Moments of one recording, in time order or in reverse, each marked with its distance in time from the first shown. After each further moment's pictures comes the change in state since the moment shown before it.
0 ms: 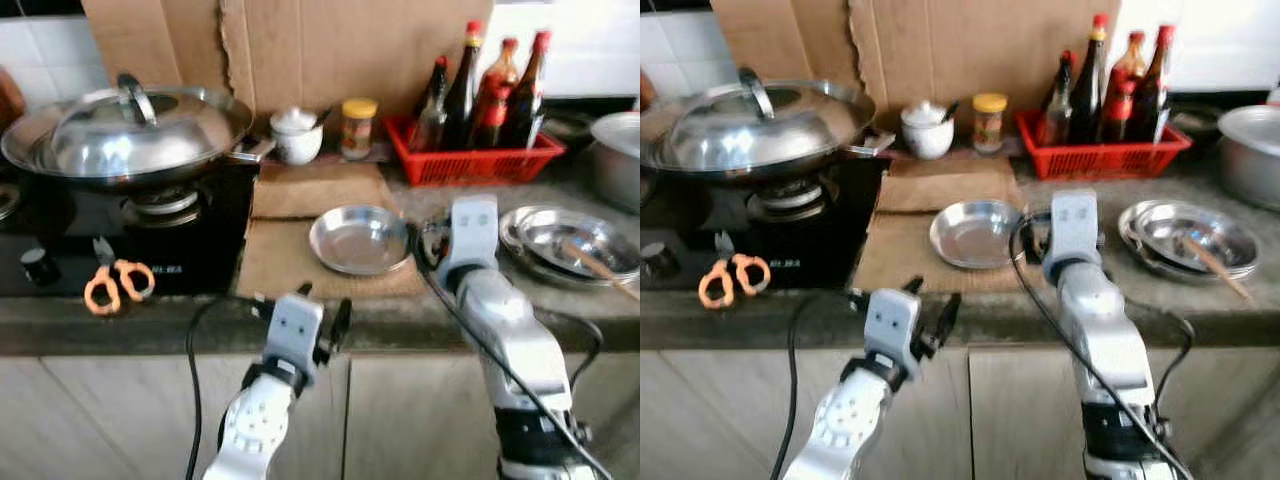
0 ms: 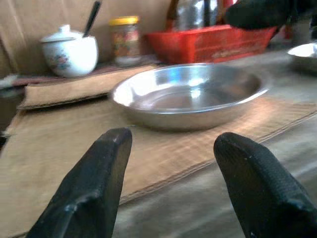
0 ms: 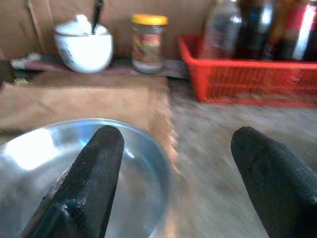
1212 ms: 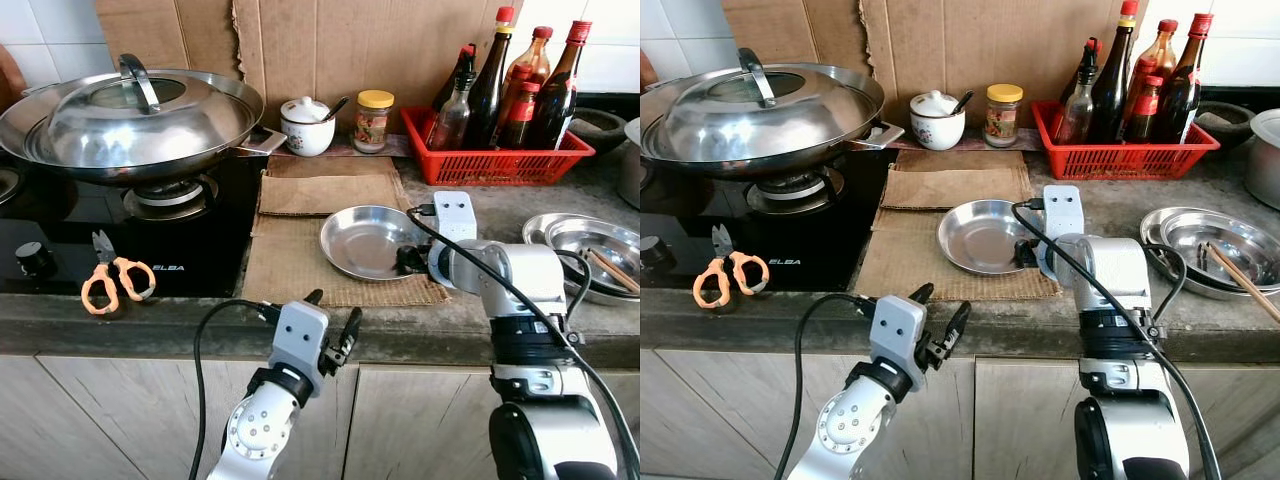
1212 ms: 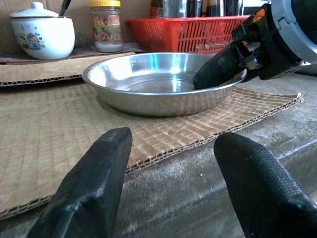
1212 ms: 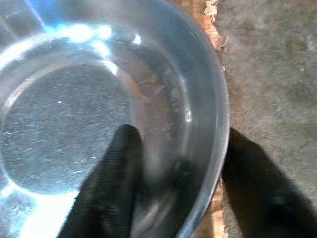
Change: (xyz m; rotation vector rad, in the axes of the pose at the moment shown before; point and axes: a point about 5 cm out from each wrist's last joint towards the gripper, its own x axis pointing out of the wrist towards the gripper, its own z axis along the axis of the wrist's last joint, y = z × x) left arm -0.003 -0.015 -0.001 -0.063 -0.005 -0.081; right arm 0.029 -0.006 -0.007 0.093 0.532 0.030
